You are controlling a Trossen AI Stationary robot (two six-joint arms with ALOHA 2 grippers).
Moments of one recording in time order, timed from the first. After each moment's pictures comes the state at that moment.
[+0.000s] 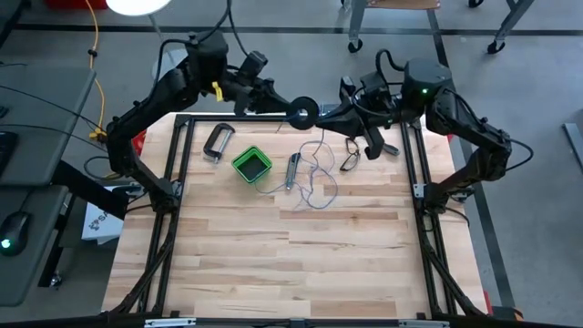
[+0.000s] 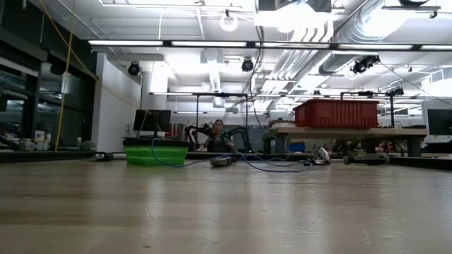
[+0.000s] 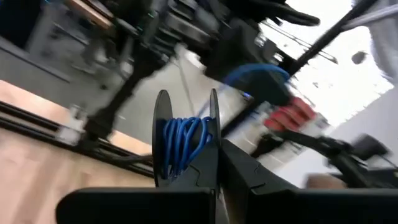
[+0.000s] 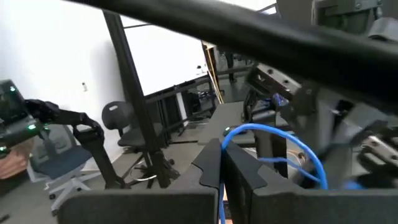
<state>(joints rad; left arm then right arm) 0.42 1.59 2.02 -0.51 0.76 -0.64 -0.15 1.47 1.96 -0.43 -0.41 0.20</state>
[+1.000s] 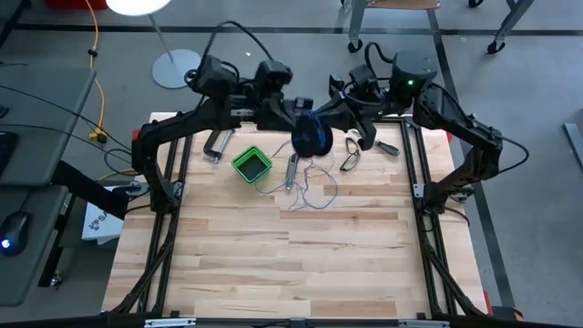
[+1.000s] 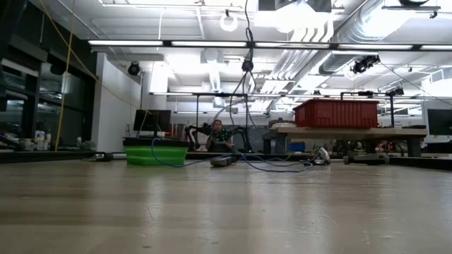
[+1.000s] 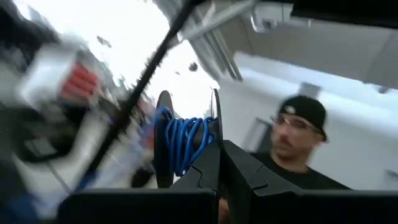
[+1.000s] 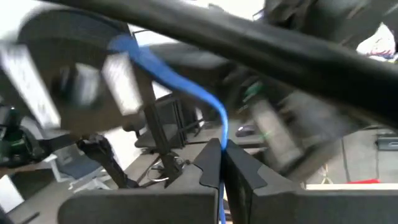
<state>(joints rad) 0.25 1.78 2.02 0.58 0.94 -1.22 -0.21 1.52 1.96 -0.36 -0.54 0.27</state>
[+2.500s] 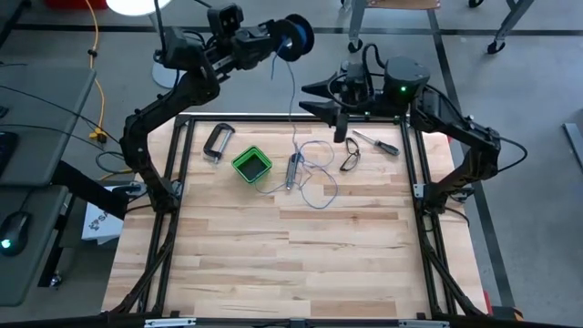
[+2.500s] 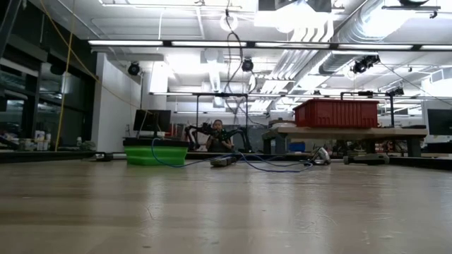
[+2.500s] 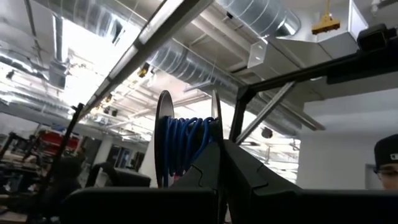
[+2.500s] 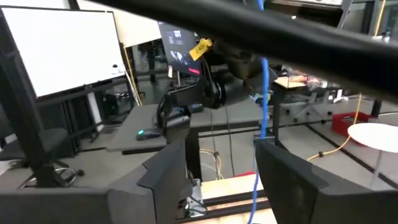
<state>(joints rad) 0.49 1.71 2.02 0.63 0.69 -0.98 -0.18 1.53 1.96 -0.41 -0.08 0.07</state>
